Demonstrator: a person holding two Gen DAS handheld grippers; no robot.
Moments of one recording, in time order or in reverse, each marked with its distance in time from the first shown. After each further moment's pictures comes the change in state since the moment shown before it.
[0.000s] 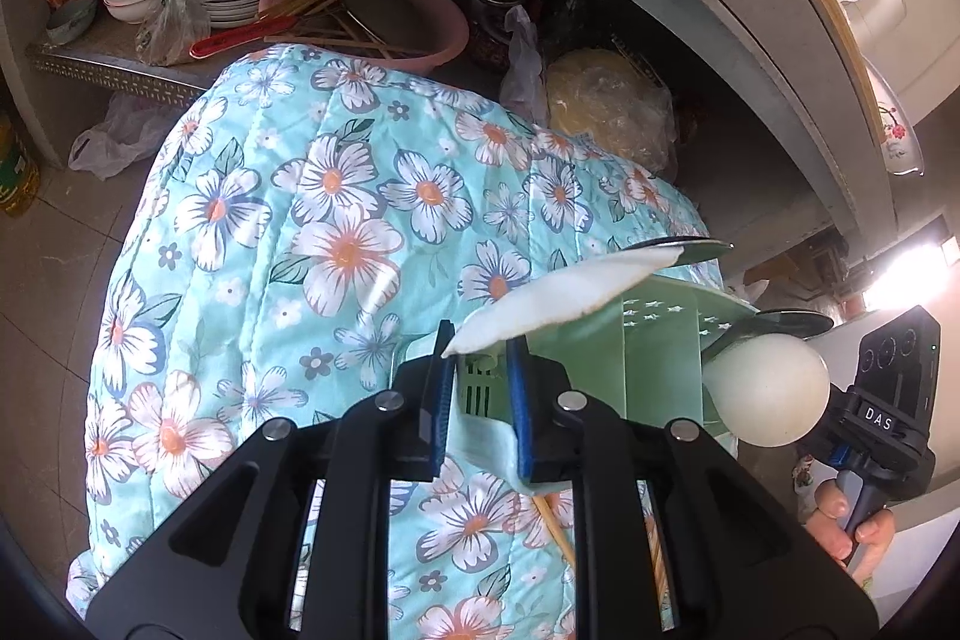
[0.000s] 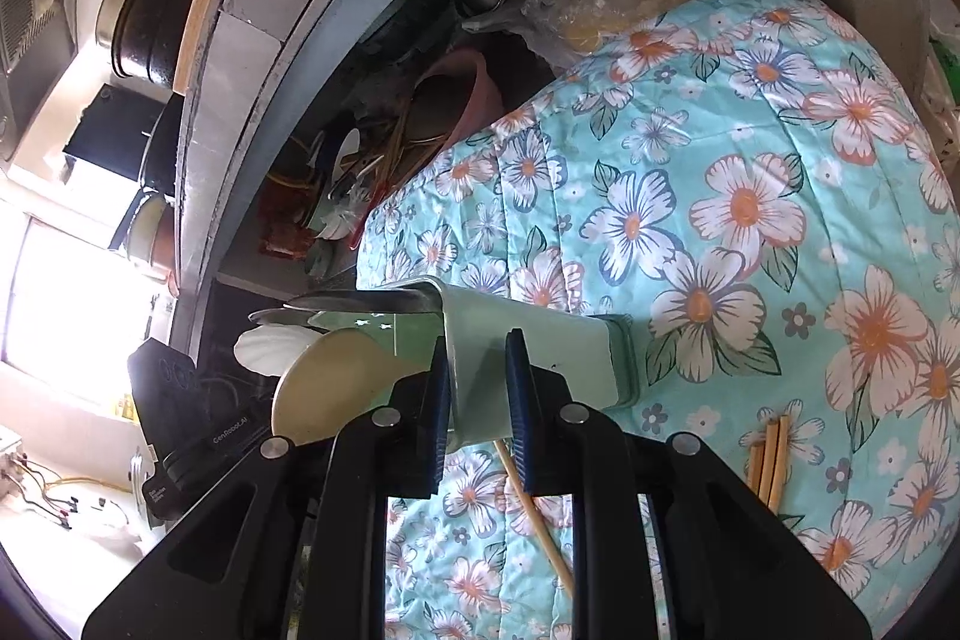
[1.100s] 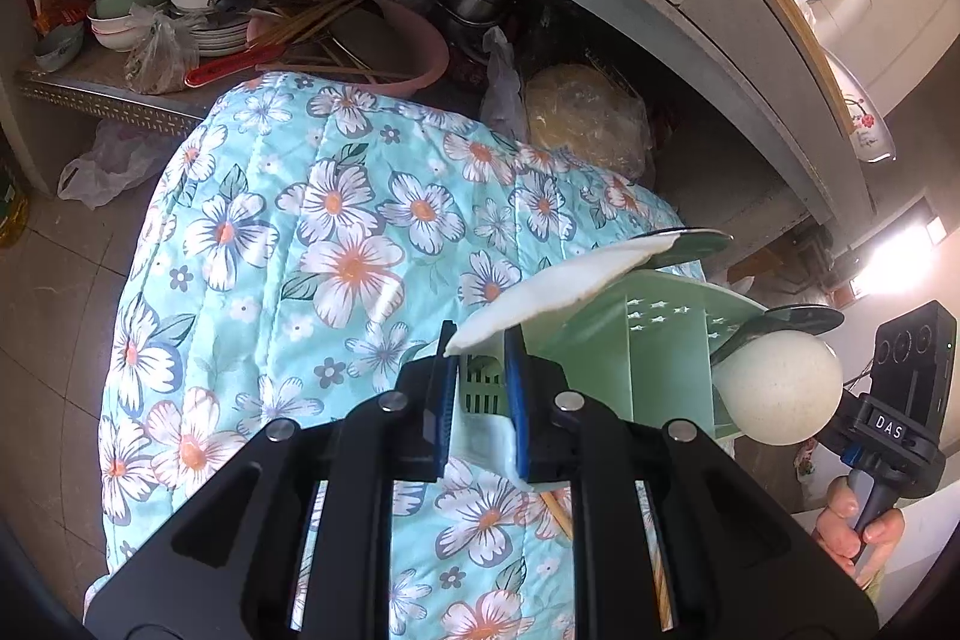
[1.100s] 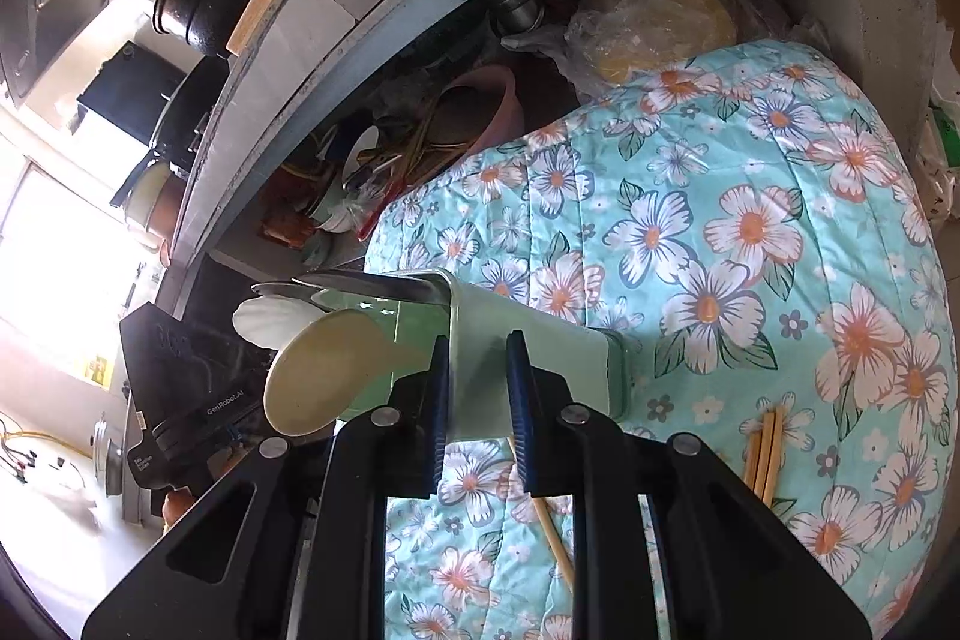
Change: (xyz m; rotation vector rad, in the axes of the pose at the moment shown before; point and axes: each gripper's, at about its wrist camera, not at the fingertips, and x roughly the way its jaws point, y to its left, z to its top) left arm -0.015 0.007 0.000 0.057 -0.058 -0.039; right arm -0.017 0.033 -0.023 -0.127 -0.061 -0.040
